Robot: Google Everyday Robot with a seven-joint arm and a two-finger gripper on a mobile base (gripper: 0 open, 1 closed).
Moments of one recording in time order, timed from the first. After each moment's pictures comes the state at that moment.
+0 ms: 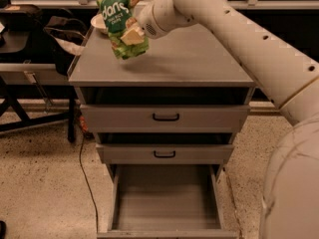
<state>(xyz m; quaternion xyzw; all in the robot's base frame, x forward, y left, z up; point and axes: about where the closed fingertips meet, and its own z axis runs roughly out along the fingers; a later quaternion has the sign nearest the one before) 0.763 0.075 0.934 -0.52 0.70 0.13 0.48</state>
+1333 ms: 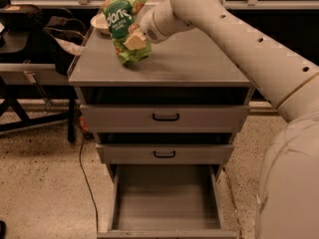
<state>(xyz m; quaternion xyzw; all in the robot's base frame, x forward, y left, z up) 0.772 0.069 0.914 -0.52 0.71 0.11 0.46</state>
